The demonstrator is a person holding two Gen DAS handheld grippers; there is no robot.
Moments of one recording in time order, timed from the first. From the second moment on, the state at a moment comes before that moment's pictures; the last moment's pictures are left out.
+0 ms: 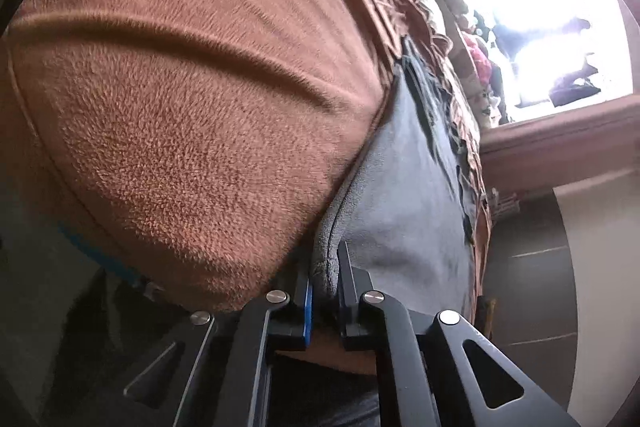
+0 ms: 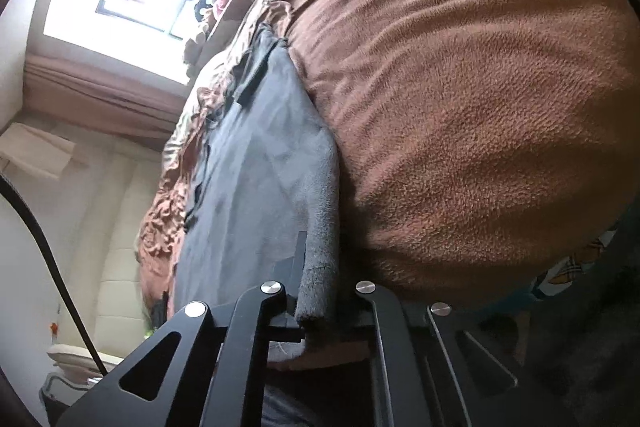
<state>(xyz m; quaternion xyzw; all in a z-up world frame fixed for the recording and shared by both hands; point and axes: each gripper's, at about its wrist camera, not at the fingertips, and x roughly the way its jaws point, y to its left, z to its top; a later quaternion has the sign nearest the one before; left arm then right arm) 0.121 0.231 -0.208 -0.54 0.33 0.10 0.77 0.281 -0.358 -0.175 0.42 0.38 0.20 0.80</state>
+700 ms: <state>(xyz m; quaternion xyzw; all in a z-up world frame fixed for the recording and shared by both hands) 0.082 0.218 -0.101 -0.51 0.24 0.07 0.82 0.209 -0.382 -0.091 0.40 0.28 0.29 0.82</state>
